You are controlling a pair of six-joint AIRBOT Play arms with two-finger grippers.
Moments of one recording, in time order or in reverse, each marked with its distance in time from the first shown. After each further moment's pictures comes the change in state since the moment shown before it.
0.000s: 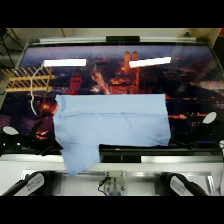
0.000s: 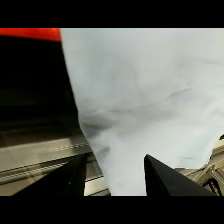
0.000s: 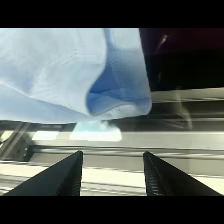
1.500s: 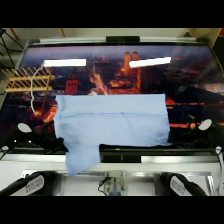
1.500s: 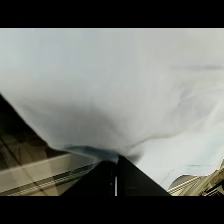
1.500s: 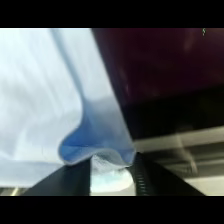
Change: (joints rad) left arm -0.221 -0.089 -0.003 0.017 0.116 -0.081; right arm -0.002 0.025 -0.124 0.032 -0.285 0.086
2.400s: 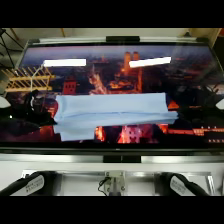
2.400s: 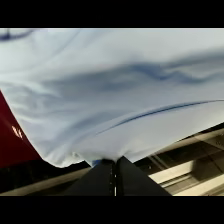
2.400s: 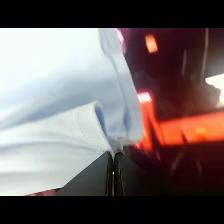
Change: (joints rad) left arm 0.001 -0.008 0.513 0.003 -0.122 0.019; right arm 0.006 -0.069 0.393 0.126 -0.010 -0.032
